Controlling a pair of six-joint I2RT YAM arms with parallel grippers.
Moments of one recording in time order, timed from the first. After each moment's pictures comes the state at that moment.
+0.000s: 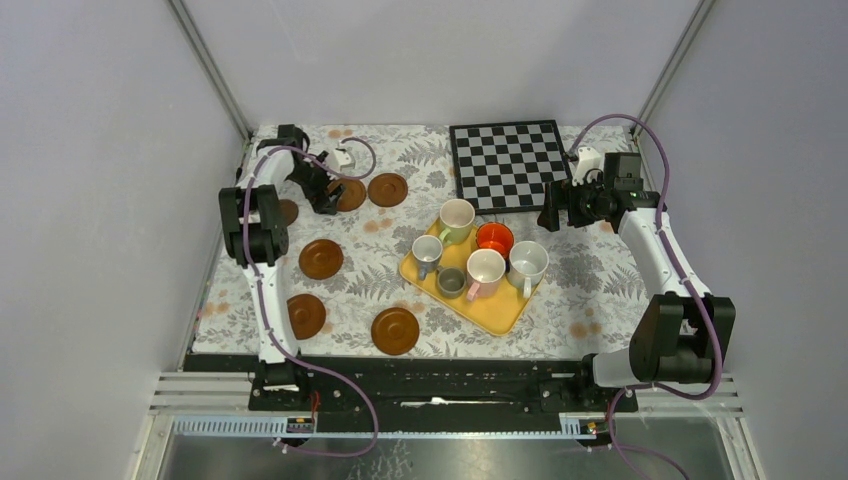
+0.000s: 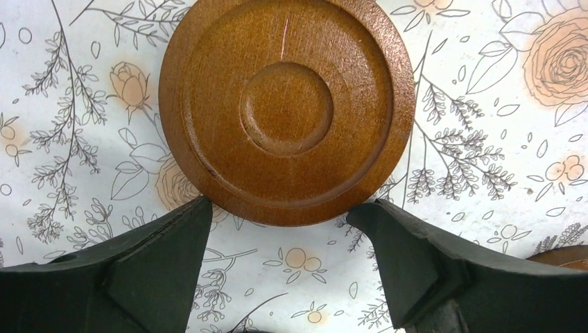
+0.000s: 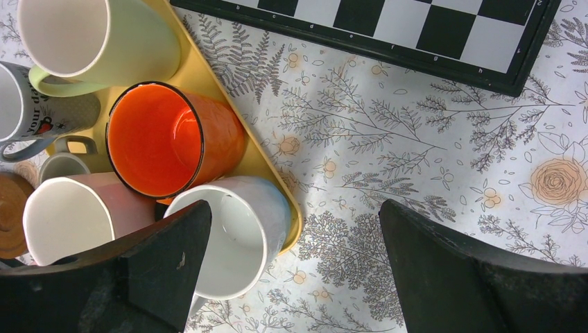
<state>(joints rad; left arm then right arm) 0.09 2.34 1.95 -0.91 0.53 1.12 -0.05 1.41 1.11 -0.59 -0.45 -0.20</state>
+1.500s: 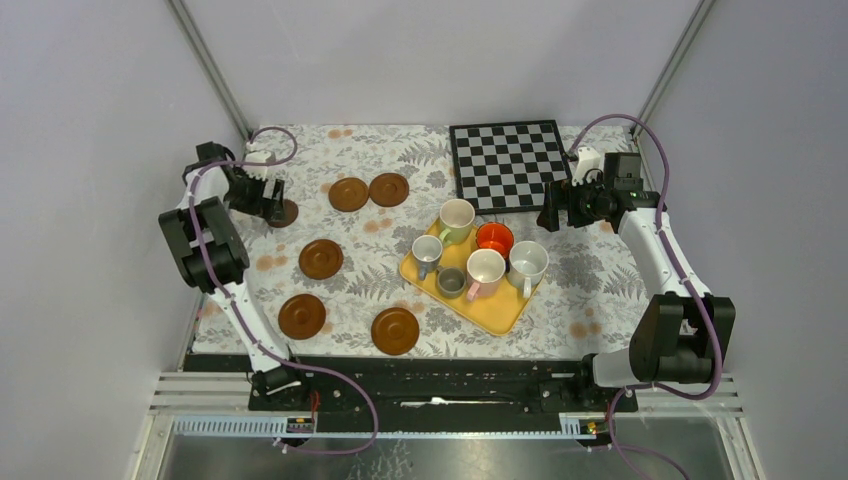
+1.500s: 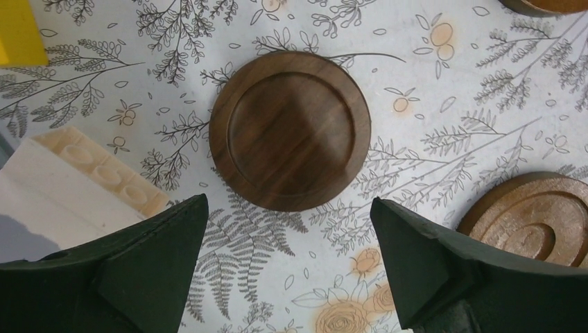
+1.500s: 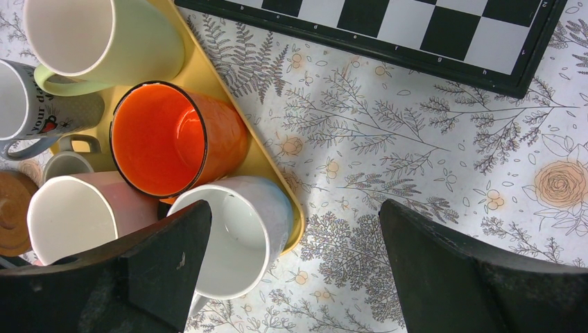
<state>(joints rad) 0.41 2.09 1.66 -0.77 0.47 0.67 -0.05 1.41 1.11 -0.59 -0.46 -0.20</state>
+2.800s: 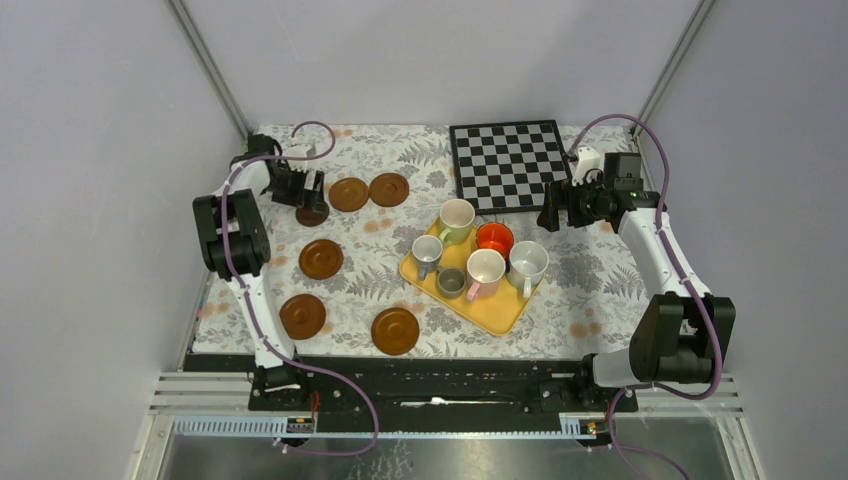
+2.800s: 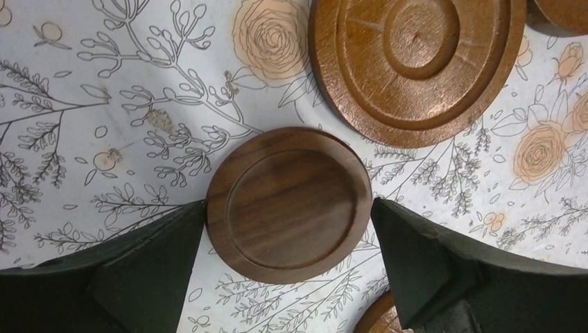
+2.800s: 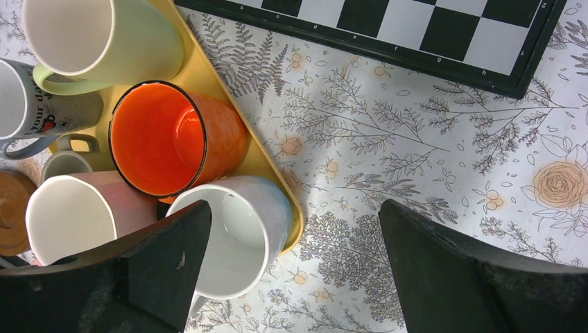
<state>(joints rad) 0.21 2.18 1.69 -0.68 0.49 0.45 -0.05 1.41 1.11 -0.59 -0.46 -0.20</state>
